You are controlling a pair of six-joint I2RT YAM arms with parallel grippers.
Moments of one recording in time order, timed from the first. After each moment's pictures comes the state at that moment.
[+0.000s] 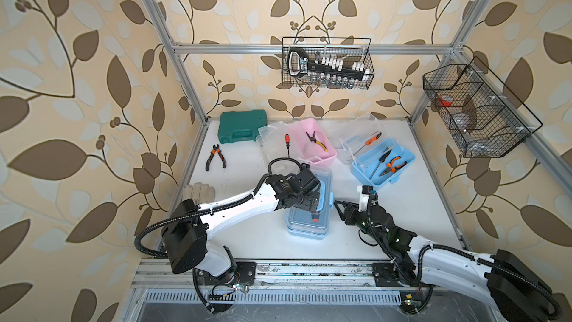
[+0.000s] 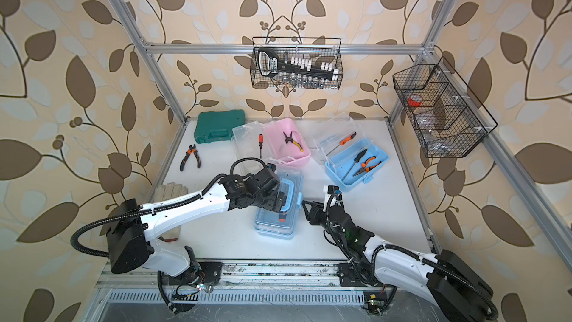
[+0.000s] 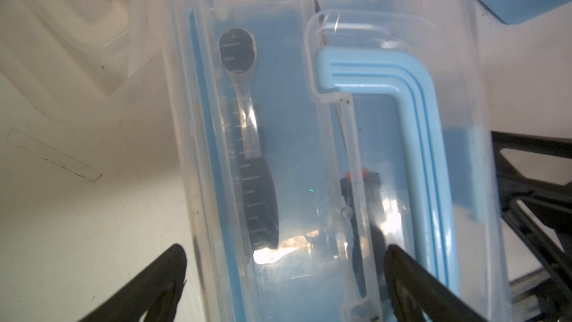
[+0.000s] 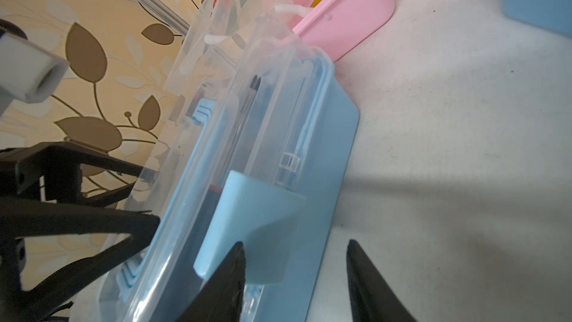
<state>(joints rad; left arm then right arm) -0.93 1.47 1.11 -0.75 -0.18 -0.61 0.80 0.92 0.13 0.41 0.18 0.87</state>
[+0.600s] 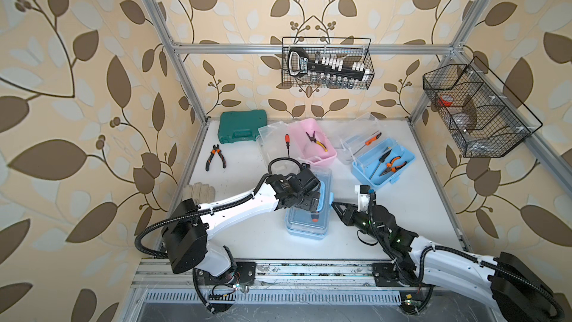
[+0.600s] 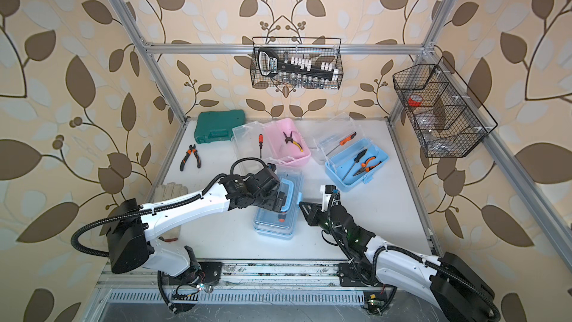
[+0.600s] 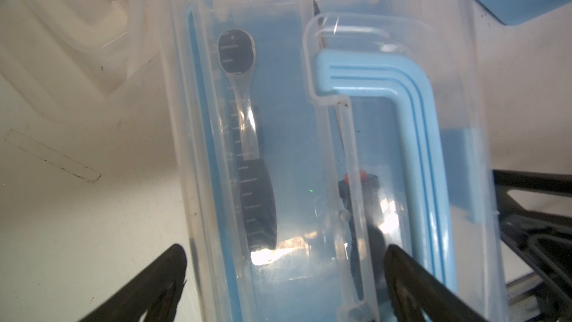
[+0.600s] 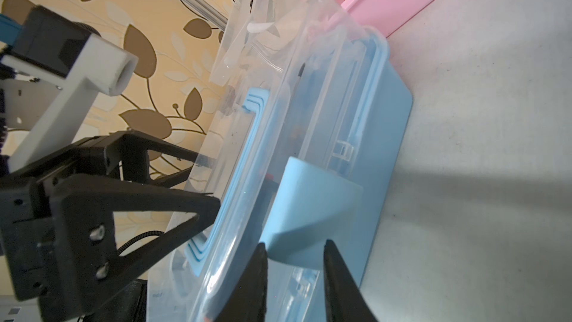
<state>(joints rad) -0.93 1.47 1.11 -0.75 -0.18 -0.61 0.80 0.90 0.13 0.44 0.07 0.93</state>
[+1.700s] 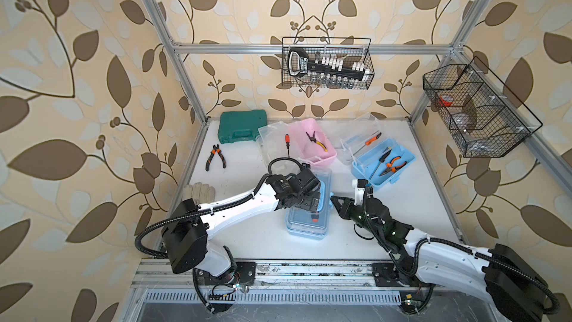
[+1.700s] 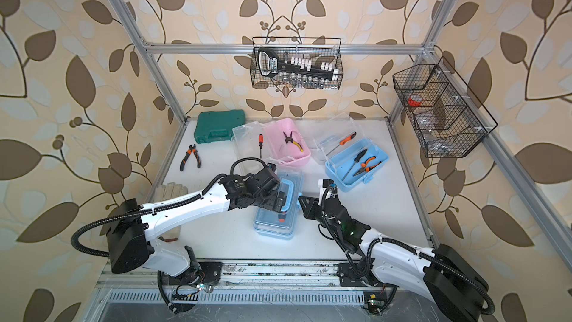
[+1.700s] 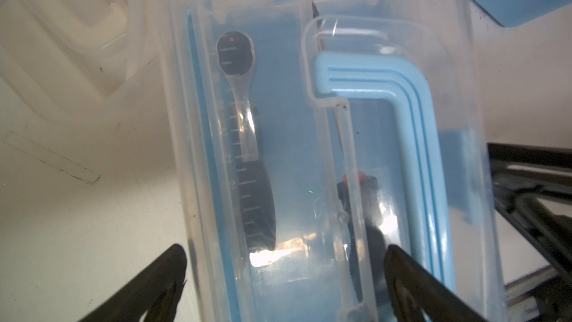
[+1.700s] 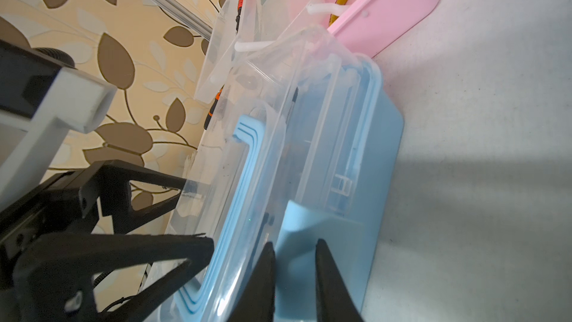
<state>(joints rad) -0.93 1.47 1.11 -0.74 -0.18 -0.61 0.79 0.99 0.24 0.36 0.12 0.93</state>
